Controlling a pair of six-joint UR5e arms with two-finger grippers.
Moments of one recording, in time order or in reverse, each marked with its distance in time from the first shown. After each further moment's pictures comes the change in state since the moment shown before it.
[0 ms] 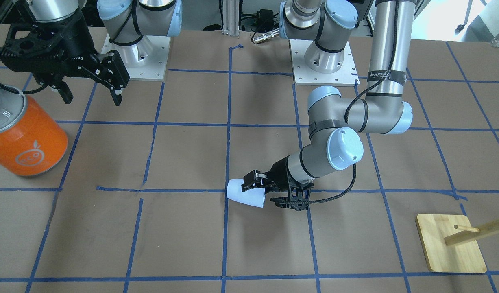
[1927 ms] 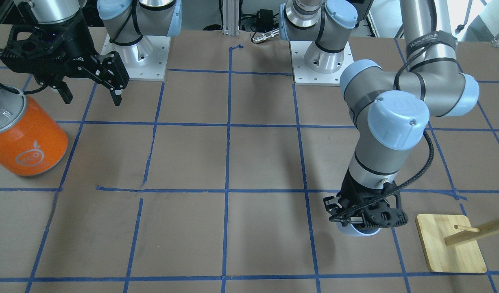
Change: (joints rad) left arm 0.083 0.059 0.285 -0.100 0.639 0.110; right arm 0.001 -0.002 0.009 0.001 -0.013 -0.002
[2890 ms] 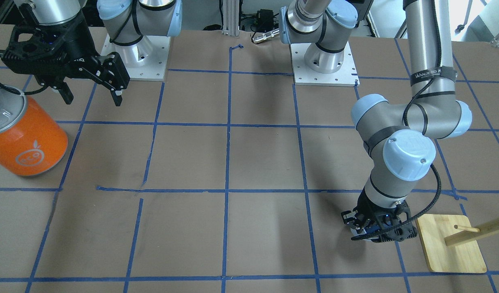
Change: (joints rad) left arm 0.066 -0.077 -0.083 0.119 0.005 0.015; right arm 0.000 0.000 0.004 -0.002 0.001 0.000
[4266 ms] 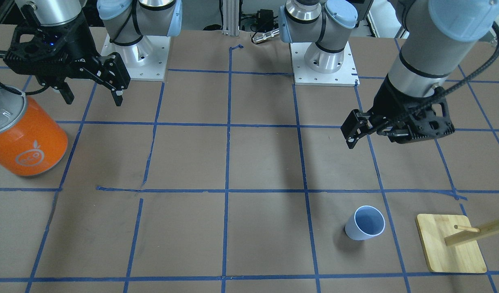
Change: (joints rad) left arm -0.029 0.377 0.118 -0.624 -0.040 -0.101; right arm 0.001 -0.002 0.004 0.002 -0.003 -0.001
